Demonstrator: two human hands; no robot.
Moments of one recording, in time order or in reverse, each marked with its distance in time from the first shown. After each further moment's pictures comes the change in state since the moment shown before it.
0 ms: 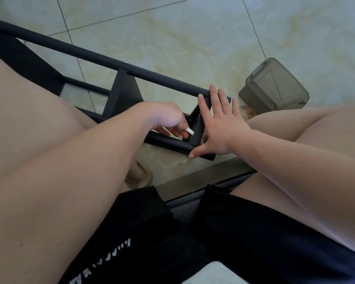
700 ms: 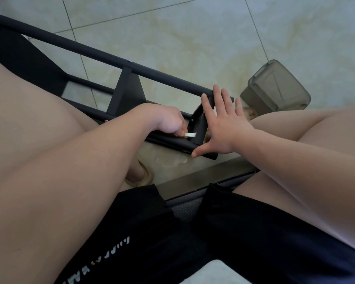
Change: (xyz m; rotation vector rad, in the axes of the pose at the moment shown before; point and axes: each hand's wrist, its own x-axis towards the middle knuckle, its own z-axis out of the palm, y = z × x) left_hand -0.003 -0.009 0.000 0.411 0.014 0.117; right_hand -0.001 -0.001 0.002 -0.020 0.016 0.004
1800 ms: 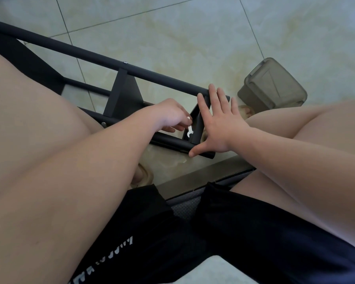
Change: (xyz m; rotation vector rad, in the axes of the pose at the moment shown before) left_hand 0.020 -0.001 0.009 -0.589 0.220 -0.073; right_hand -0.002 -0.002 -0.004 0.019 -0.006 0.001
